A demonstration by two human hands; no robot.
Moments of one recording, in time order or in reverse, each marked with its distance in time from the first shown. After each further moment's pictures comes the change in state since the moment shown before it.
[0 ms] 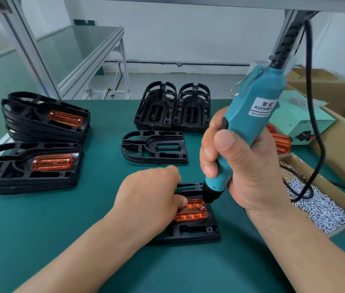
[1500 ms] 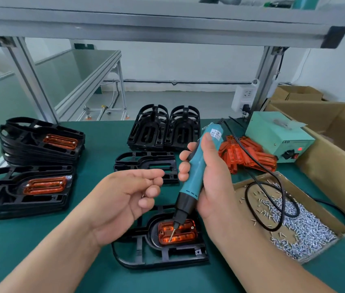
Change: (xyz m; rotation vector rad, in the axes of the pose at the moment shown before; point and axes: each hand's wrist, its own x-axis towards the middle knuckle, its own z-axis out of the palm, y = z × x) left_hand 0.015 -0.027 -0.029 -1.810 -0.256 -0.359; right_hand 0.023 0.044 0.005 0.428 0.487 0.392
